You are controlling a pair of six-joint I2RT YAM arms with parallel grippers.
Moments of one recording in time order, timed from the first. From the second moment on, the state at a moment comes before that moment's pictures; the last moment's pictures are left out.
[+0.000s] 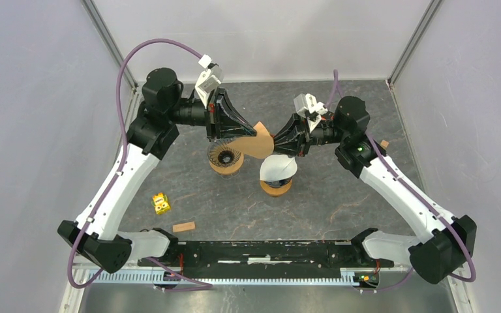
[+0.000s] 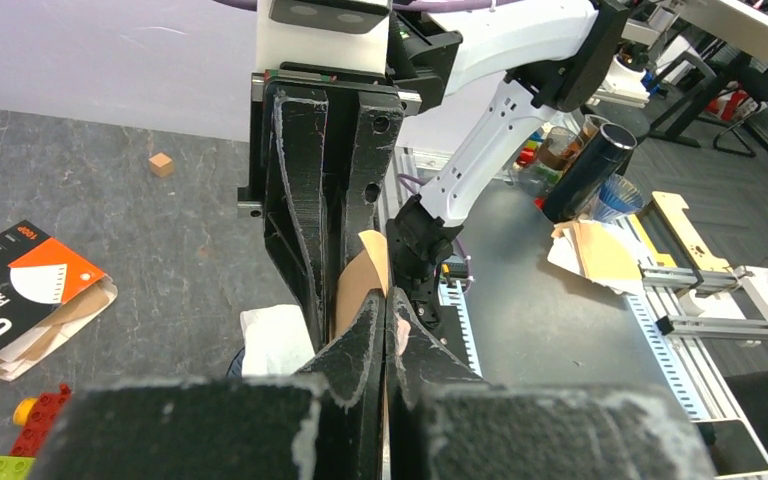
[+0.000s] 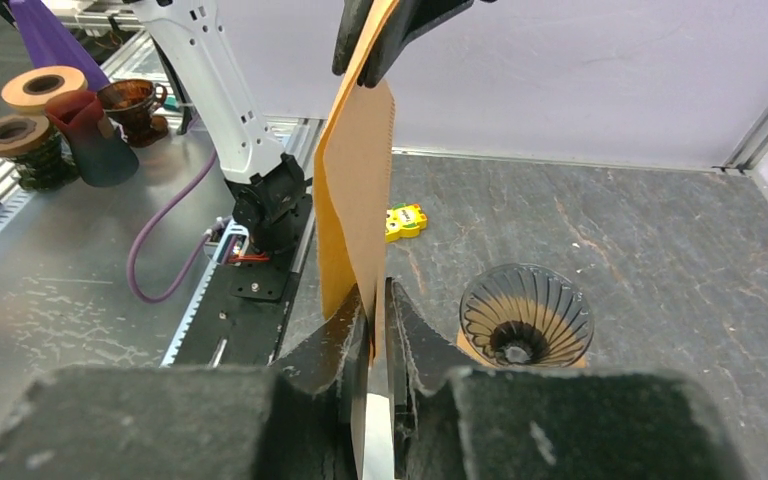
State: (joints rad) left arm -0.47 1.26 1.50 -0.26 1.21 -0.20; right arm 0.52 1.20 1.10 0.14 -1.16 0.01
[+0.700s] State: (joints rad) left arm -0.47 1.34 1.65 -0.33 0.70 -0.21; right arm 0.53 1.25 1.41 -0.13 -0.56 -0.04
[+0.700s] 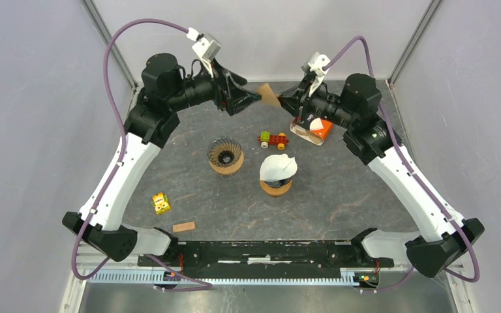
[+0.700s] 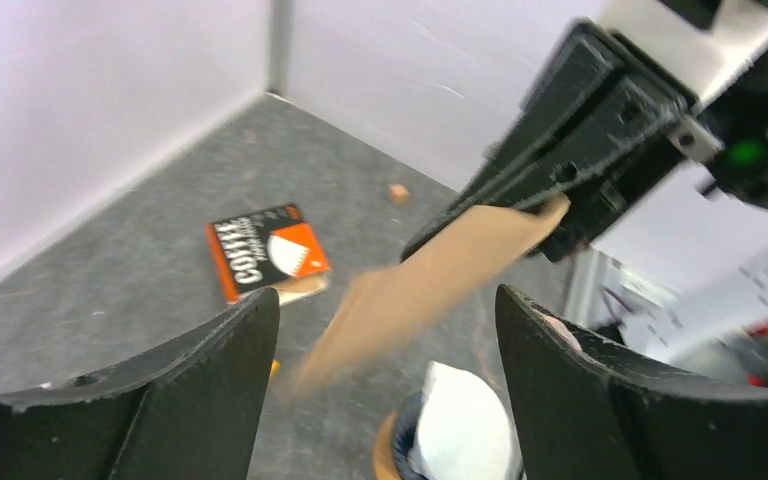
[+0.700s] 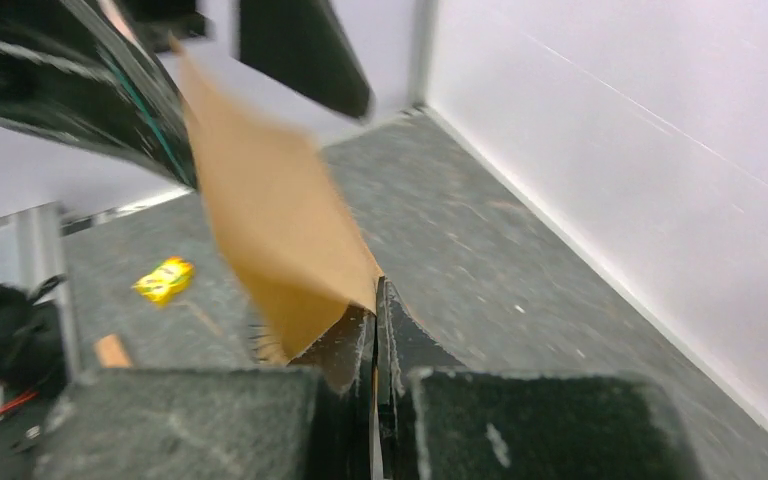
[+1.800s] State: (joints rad) left arm -0.75 1.61 1.81 -0.49 -0.04 -0.22; right arm 0.53 1.34 1.32 -0.21 -0.05 0.26
